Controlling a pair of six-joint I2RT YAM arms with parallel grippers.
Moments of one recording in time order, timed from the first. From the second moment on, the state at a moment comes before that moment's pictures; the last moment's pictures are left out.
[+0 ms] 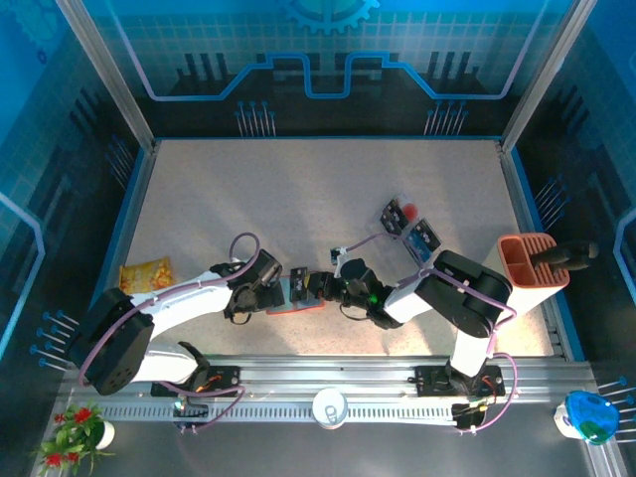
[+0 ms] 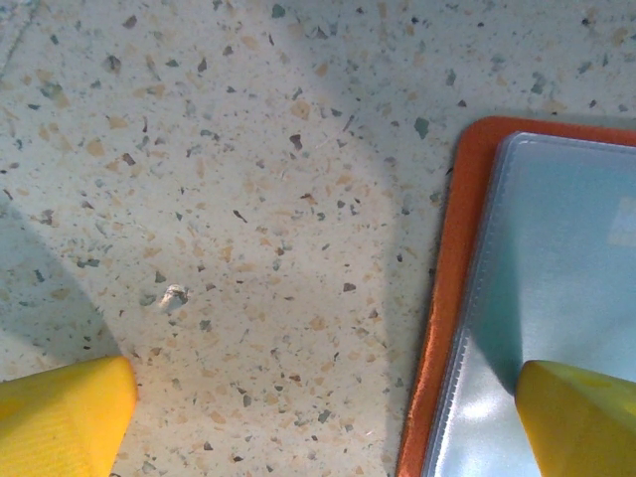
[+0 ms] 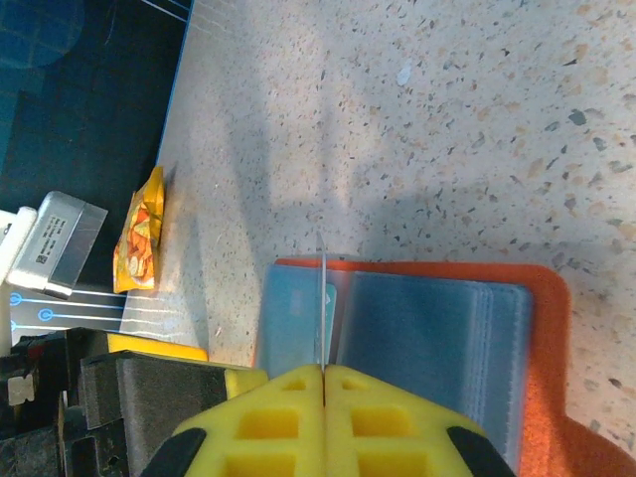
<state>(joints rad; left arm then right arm) -0.63 1.33 0.60 -0.63 -0.17 -0.93 0.90 1.80 0.52 0.84 -0.11 1.02</state>
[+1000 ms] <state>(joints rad) -0.63 1.33 0.60 -0.63 -0.17 -0.93 0.93 1.81 0.55 0.74 -0.11 1.06</state>
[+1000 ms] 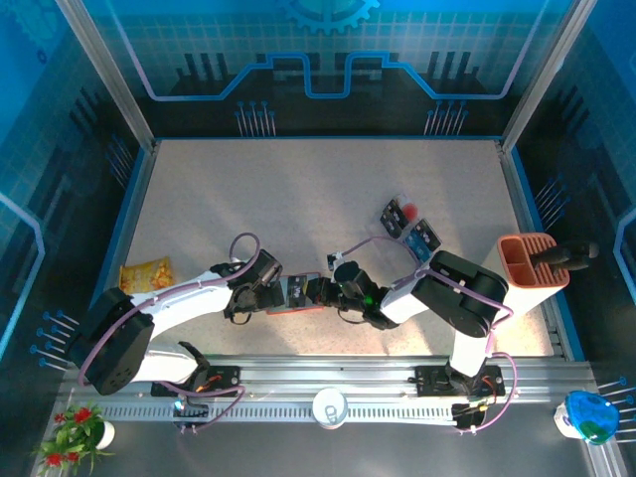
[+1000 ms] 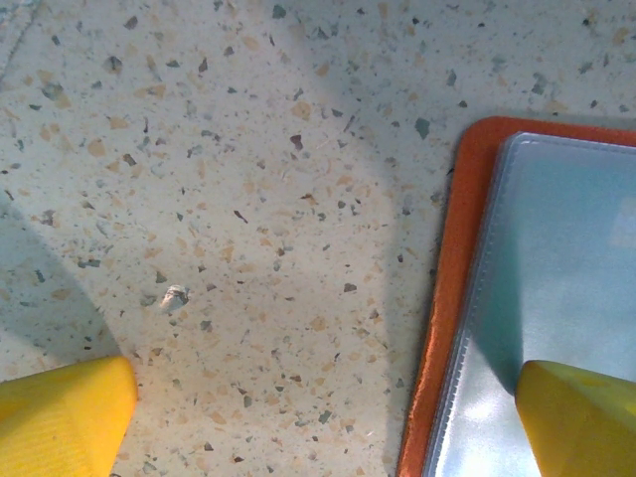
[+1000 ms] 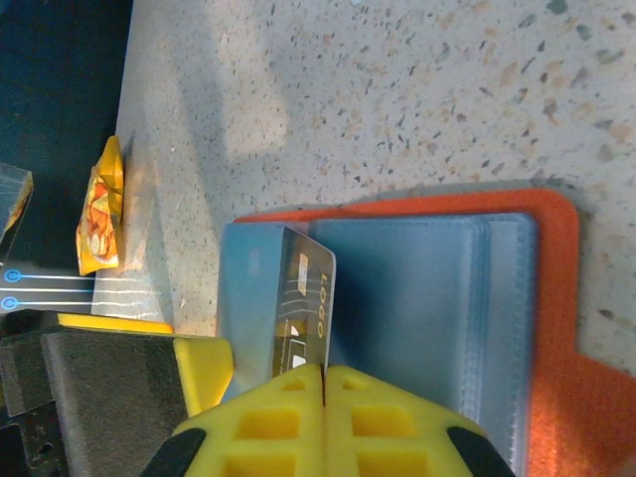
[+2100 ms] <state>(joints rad) -0.58 1.24 0.61 -0.66 -0.18 -0.95 0.93 1.79 0.84 0.20 -0.22 0.87</state>
